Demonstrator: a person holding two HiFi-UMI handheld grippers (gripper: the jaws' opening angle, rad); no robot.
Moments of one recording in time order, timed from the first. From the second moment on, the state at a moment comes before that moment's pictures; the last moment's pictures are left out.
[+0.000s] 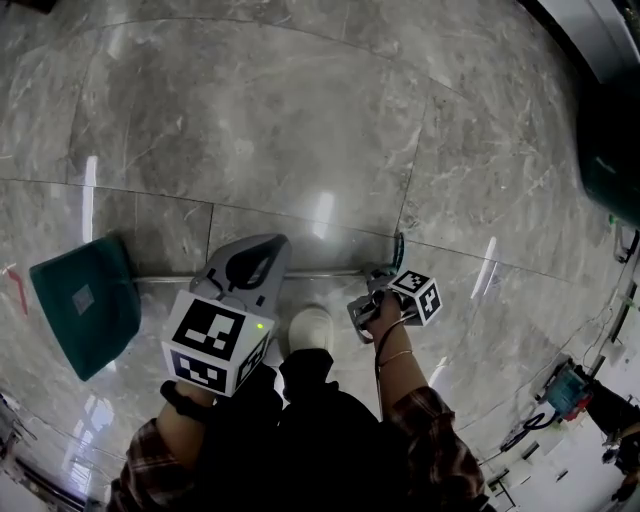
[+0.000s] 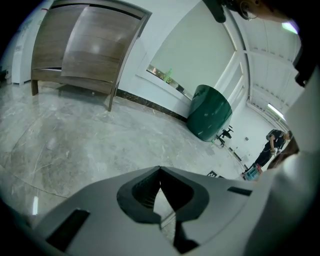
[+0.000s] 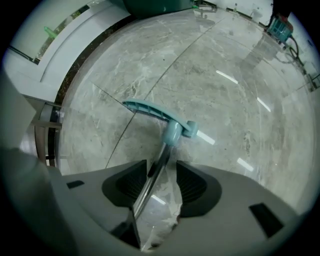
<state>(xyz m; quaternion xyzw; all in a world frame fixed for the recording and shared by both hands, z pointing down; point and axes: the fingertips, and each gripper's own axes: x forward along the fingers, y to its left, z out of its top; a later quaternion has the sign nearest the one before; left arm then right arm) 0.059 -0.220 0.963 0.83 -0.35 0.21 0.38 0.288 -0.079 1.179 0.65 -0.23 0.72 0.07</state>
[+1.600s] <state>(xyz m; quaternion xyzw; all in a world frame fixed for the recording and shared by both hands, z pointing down) 0.027 -0.262 0.582 0.87 -0.36 0.16 0.31 0.261 -0.257 0.714 0.77 -0.35 0.52 -0.07</state>
